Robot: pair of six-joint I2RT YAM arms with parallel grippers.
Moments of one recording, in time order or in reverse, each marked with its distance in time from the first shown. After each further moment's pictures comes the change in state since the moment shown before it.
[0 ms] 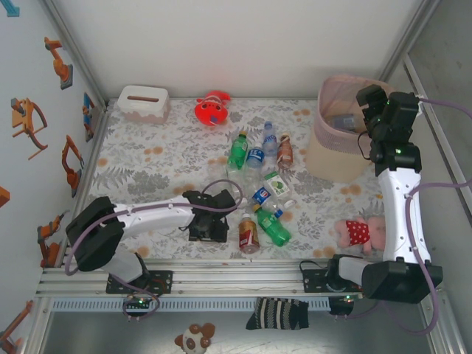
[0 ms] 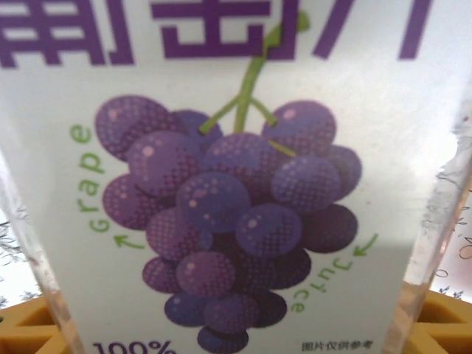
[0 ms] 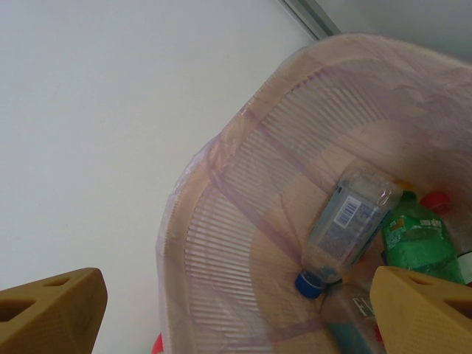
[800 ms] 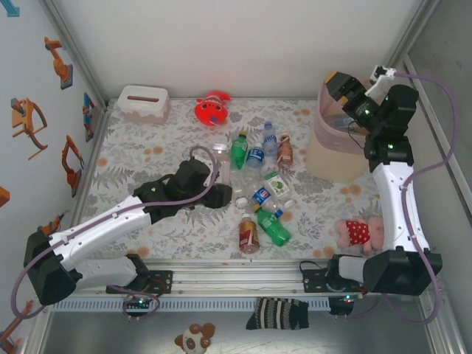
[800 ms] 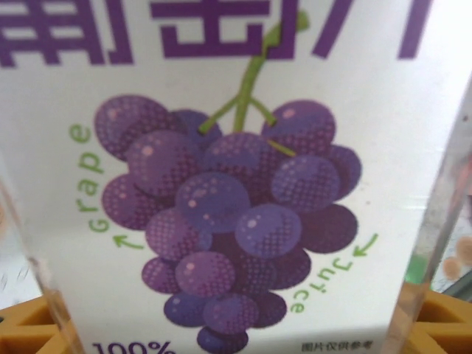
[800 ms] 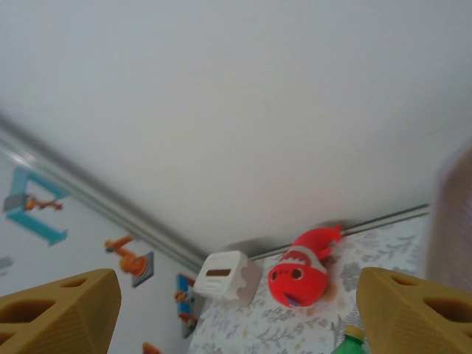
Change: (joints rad) left arm 0.140 -0.351 0.069 0.335 -0.046 0.431; right arm 0.044 0.050 -0.028 0.417 -0.680 -0.144
